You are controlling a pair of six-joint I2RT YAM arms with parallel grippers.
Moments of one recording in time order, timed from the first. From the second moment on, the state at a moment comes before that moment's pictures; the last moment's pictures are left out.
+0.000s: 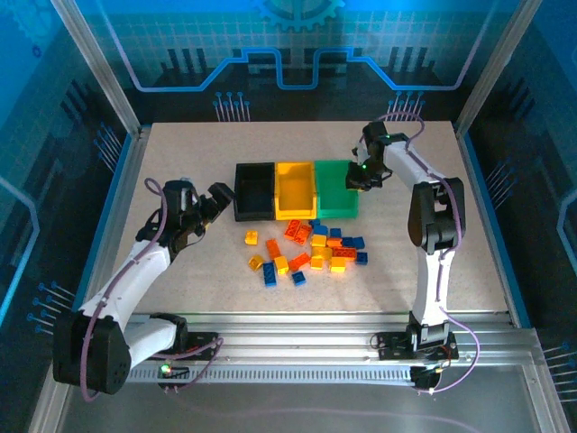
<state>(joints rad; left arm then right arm) -0.13 1.11 0.72 -0.26 0.16 -0.97 0.17 2.15 1.79 -0.96 -0.30 0.23</state>
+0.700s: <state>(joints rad) -0.13 1.14 0.72 -0.27 0.19 -0.95 0.16 2.23 1.90 -1.00 -0.31 0.23</state>
